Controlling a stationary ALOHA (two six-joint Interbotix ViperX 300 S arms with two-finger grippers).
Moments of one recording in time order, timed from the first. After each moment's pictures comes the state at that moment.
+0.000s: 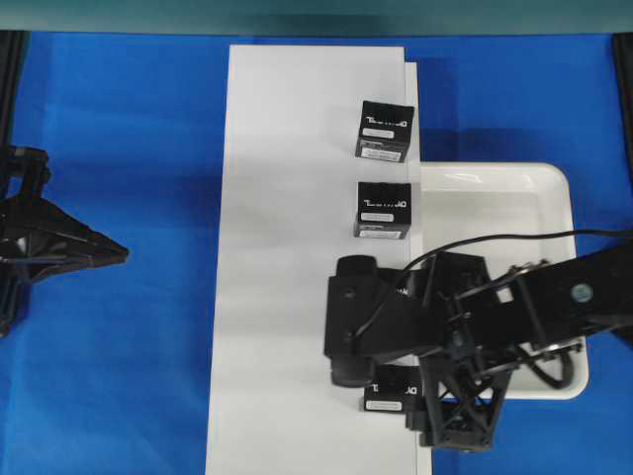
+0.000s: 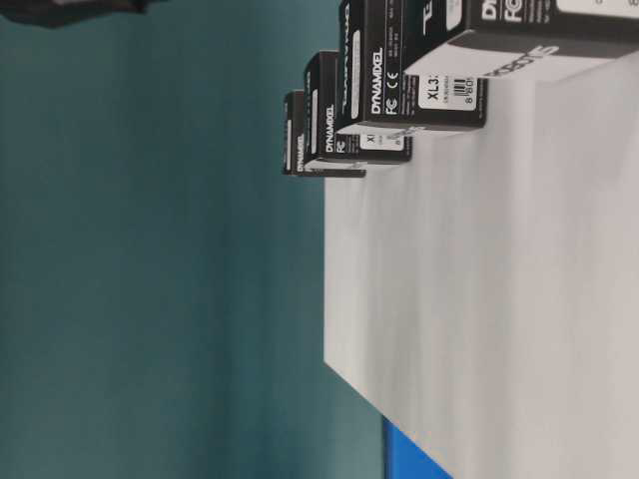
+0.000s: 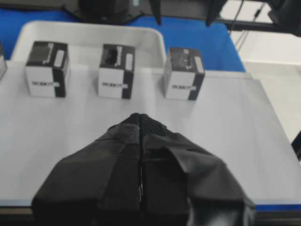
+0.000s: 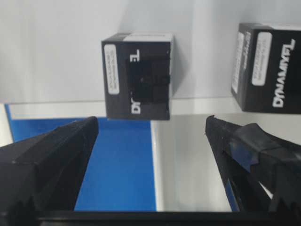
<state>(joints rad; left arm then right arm) -0.09 -0.94 1.00 0.01 0.11 -0.12 0.28 -0.09 0.16 0.04 1.19 0.32</state>
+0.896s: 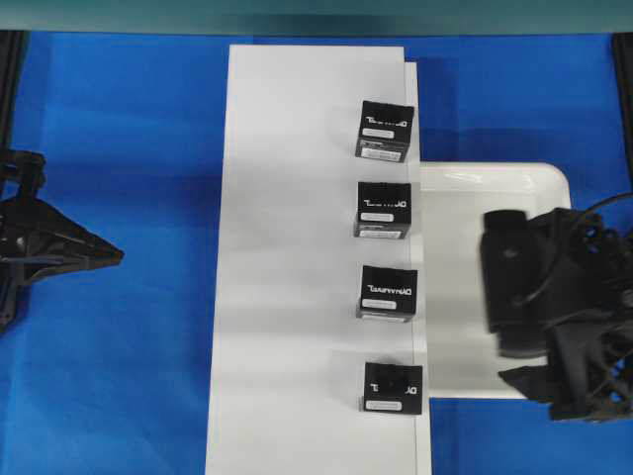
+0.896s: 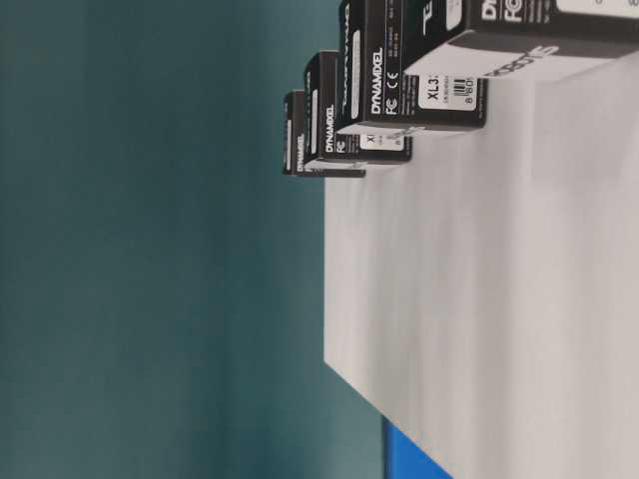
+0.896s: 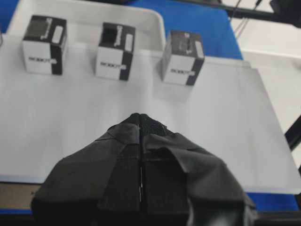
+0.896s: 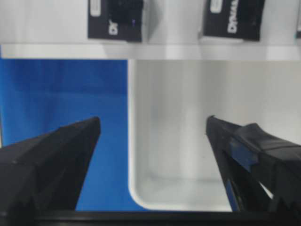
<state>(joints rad) -0.09 -0.96 1.00 0.01 0.17 -0.18 0.31 -0.44 0.38 -0.03 1.18 0.30</state>
